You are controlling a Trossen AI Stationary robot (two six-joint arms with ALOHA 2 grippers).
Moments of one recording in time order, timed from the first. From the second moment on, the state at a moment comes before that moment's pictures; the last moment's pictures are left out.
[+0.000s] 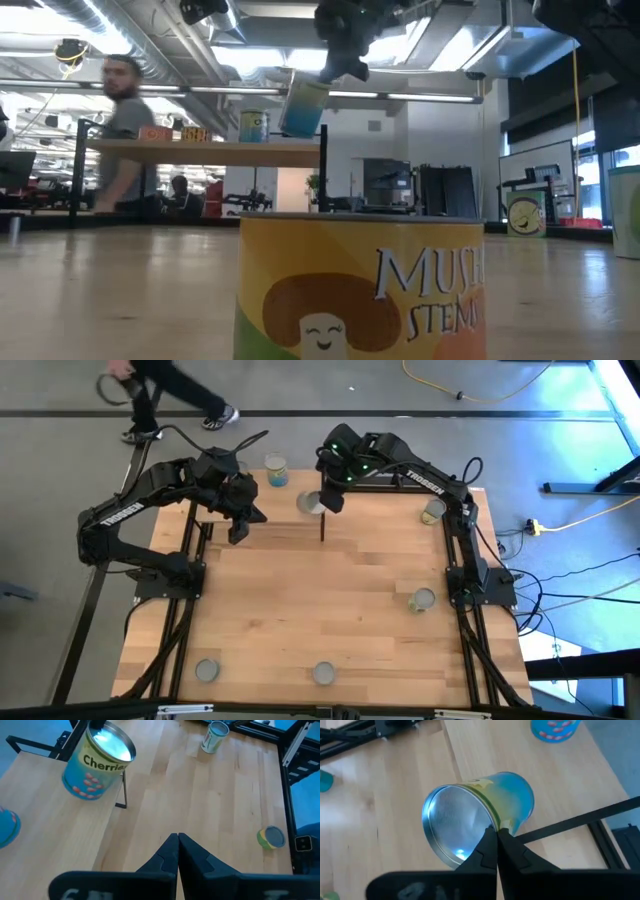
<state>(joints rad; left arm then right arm) 0.42 1.18 1.50 -1.09 0.28 0.00 -0.44 2.09 2.35 -1.24 -0.24 -0.04</state>
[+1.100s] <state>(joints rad) 0.42 1.18 1.50 -1.09 0.28 -0.02 -0.44 2.11 2.36 -1.21 -0.31 -0.05</state>
